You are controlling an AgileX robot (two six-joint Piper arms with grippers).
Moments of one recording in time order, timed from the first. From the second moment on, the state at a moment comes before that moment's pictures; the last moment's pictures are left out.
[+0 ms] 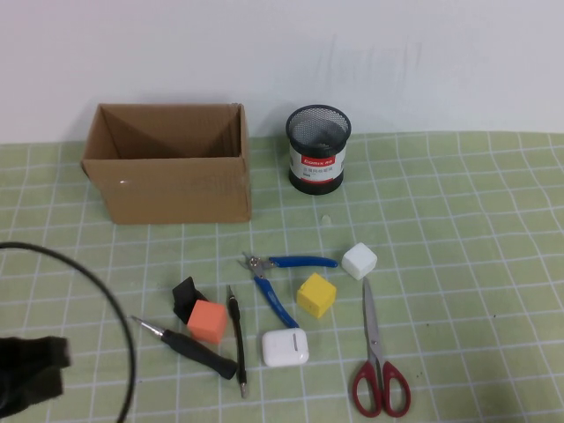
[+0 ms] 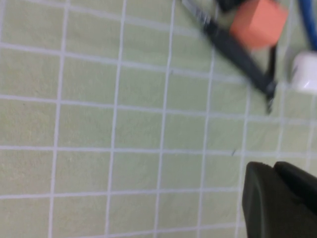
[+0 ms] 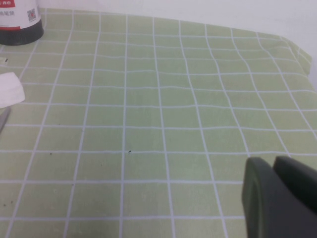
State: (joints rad) right arm -0.01 -0.01 0.03 0.08 0.38 -0.13; left arm -0.09 0.89 -0.63 -0.34 0.98 -0.06
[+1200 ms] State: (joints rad) right arm -0.01 -0.01 0.03 0.08 0.38 -0.13; left arm -0.59 1.62 -1.03 -0.15 0.93 1.12
